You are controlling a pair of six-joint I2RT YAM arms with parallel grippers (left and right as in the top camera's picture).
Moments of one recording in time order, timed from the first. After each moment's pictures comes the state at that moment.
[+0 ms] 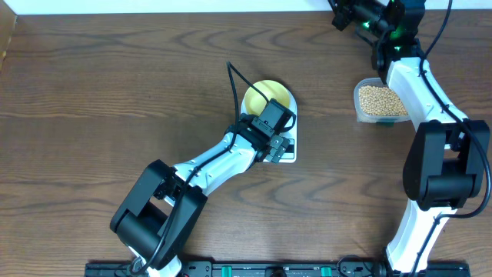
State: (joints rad) left arm -0.68 1.84 1.09 -0.40 -0.21 -0.07; right arm 0.05 2.08 1.63 0.47 -0.79 0.11
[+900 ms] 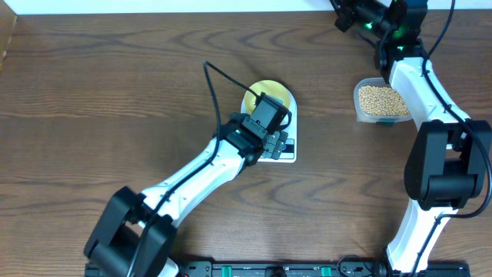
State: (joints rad) left arm -0.68 1.66 1.09 -0.50 -0.21 -0.23; right arm 0.04 2.08 1.63 0.43 -0.78 0.09
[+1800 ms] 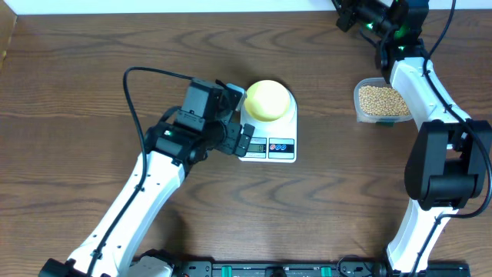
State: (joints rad) left arm -0.40 1.36 1.09 -0.71 0.16 0.00; right arm 0.03 2.08 1.63 0.43 -0.78 0.04
